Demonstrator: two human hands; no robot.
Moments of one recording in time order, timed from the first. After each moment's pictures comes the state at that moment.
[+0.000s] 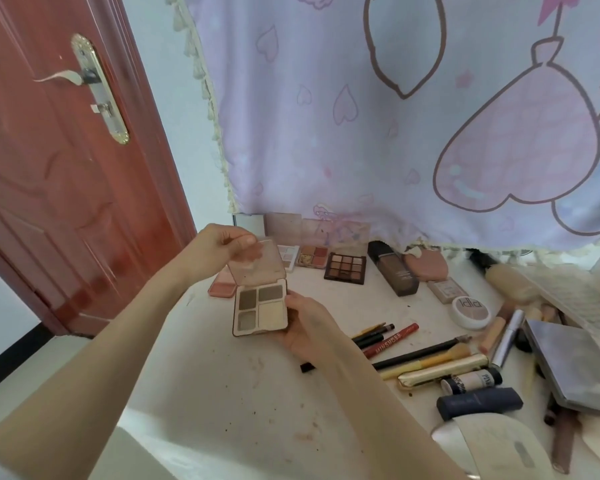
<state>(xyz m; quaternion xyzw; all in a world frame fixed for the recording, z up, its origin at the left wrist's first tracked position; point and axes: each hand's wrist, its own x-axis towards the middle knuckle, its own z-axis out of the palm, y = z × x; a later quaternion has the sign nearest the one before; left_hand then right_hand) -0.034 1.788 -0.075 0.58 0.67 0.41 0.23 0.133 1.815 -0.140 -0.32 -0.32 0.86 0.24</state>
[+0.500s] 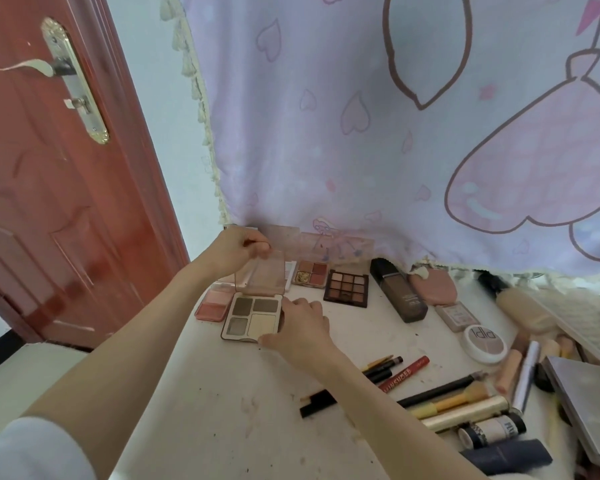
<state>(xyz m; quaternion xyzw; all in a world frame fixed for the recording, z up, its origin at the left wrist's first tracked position) -0.058 1.865 -0.092 0.60 0.69 0.35 0.19 0.110 1.851 -0.150 -0.43 -0.85 0.30 0.07</state>
